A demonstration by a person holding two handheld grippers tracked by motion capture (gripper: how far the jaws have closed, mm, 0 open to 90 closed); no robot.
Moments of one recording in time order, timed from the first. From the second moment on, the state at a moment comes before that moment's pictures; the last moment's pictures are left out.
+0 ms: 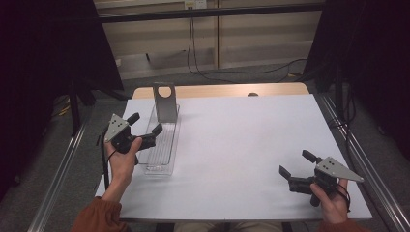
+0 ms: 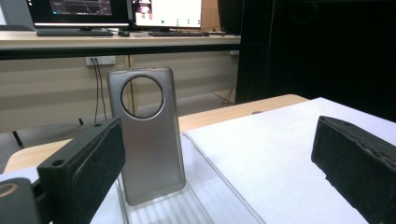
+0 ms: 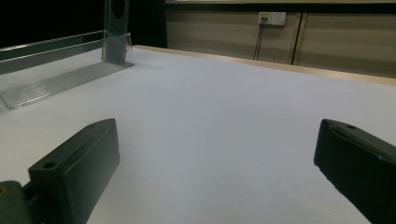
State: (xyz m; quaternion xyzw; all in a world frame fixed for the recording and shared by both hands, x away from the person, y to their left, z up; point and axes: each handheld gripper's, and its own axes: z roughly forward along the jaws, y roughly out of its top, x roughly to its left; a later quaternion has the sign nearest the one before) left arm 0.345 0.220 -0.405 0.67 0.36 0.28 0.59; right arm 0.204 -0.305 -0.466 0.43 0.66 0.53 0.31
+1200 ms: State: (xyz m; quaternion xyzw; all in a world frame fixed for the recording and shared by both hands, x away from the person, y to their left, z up) left arm 0.266 0.251 -0.456 0.67 0.37 0.28 0.57; right arm 0.198 -0.307 -0.465 0.44 0.65 0.53 0.32
